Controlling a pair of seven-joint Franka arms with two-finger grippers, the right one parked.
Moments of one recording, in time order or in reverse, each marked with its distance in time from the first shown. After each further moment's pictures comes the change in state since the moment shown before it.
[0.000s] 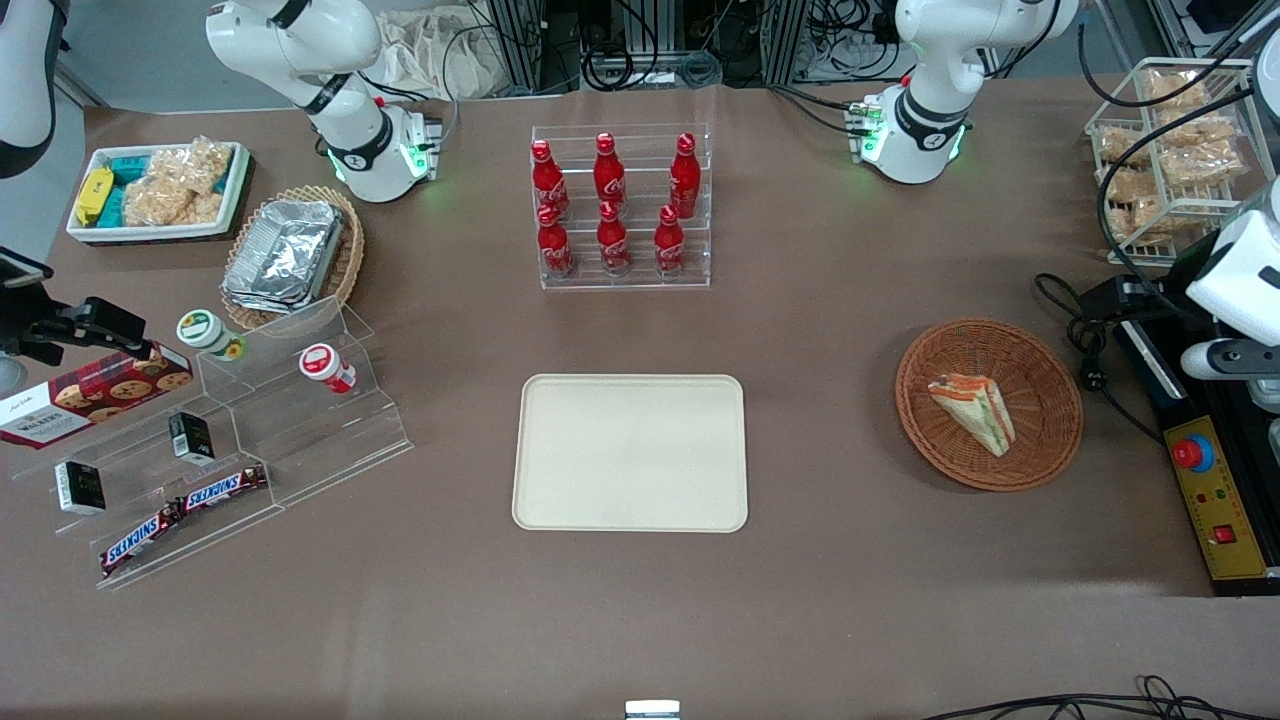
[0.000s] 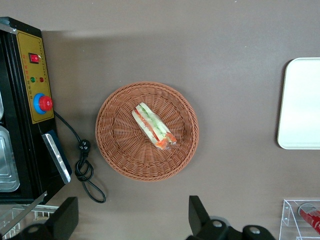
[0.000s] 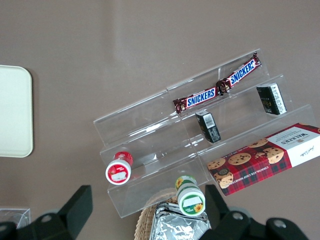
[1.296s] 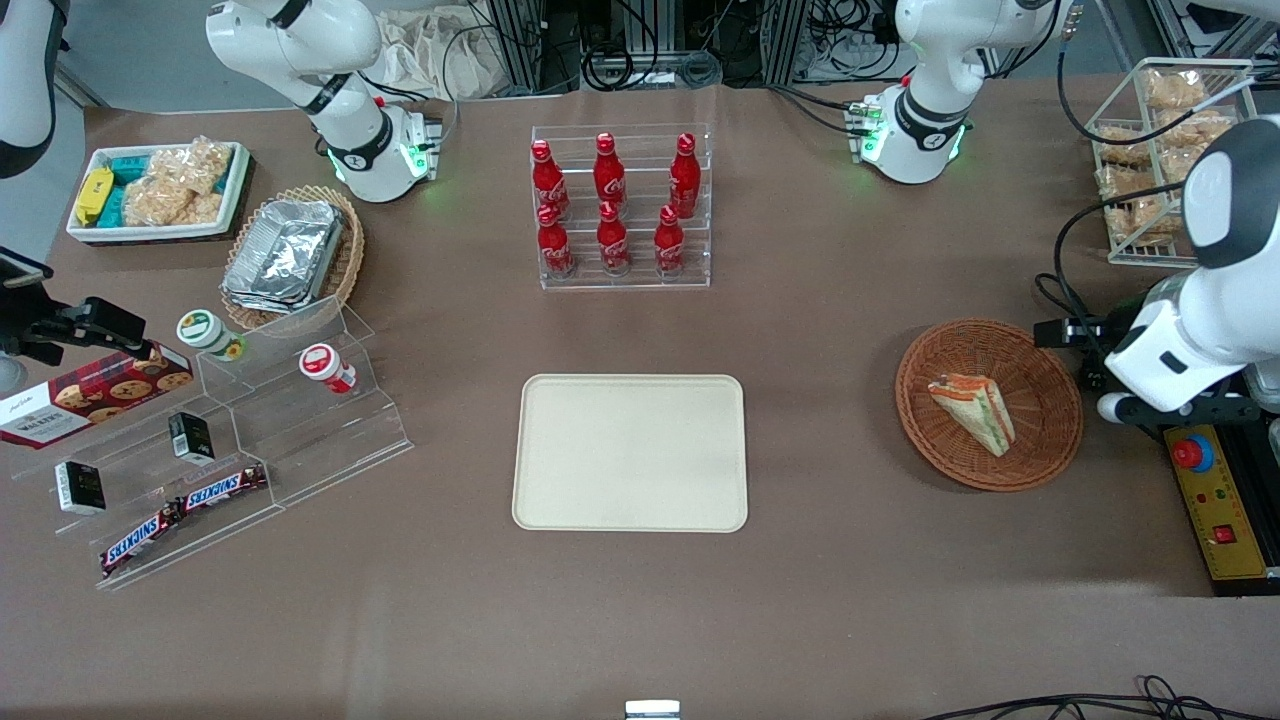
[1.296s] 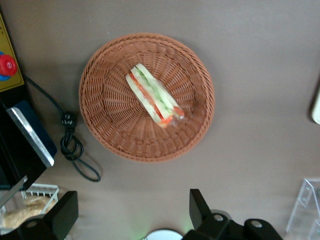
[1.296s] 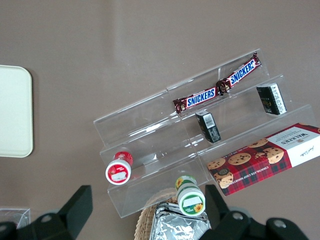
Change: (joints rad) arm 0.009 0.075 0.027 -0.192 -0.007 0.058 0.018
